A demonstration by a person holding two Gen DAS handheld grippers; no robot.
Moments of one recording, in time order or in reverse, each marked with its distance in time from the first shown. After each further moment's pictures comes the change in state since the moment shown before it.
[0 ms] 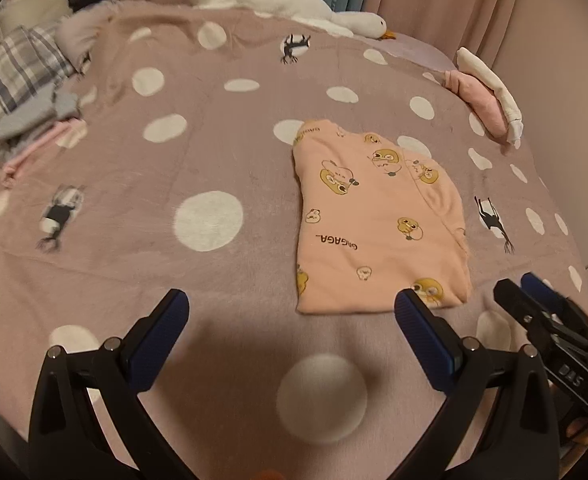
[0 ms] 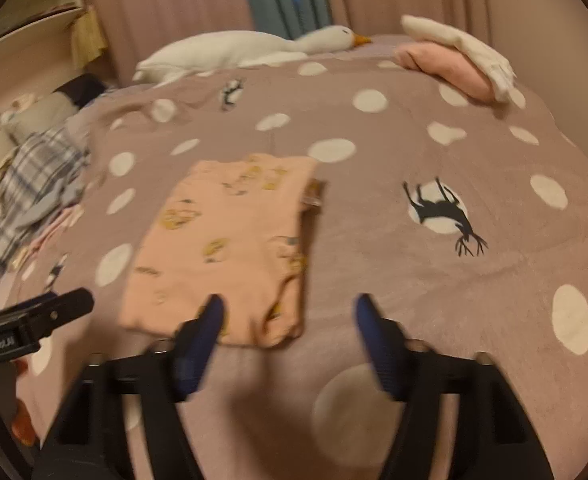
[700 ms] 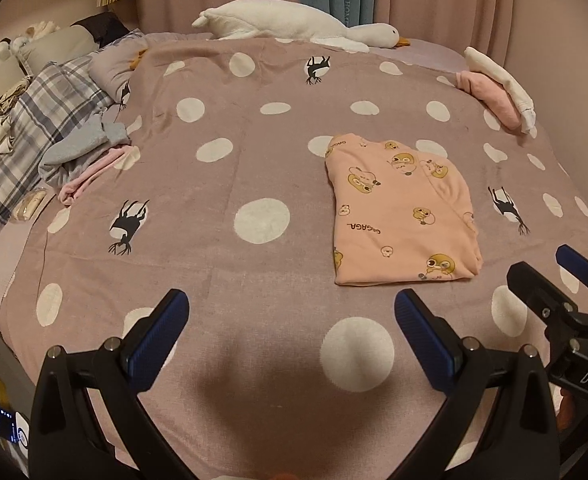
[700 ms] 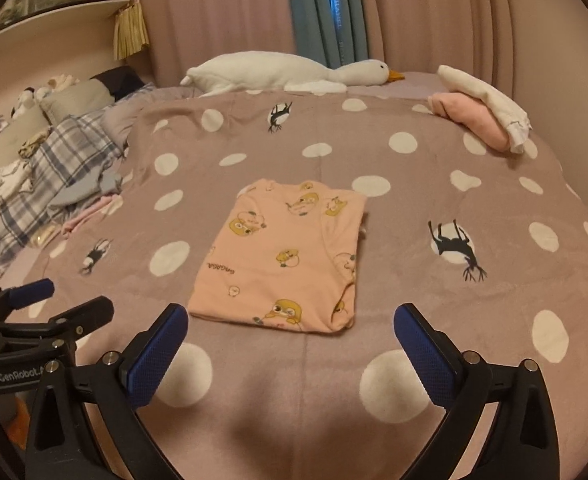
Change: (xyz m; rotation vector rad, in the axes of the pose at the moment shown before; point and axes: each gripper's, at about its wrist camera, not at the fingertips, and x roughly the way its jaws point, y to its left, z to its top) left arm -0.050 -0.003 -0.020 0.058 -0.048 0.154; right arm -0.036 0.042 -0.003 -0.086 -0.055 -0.005
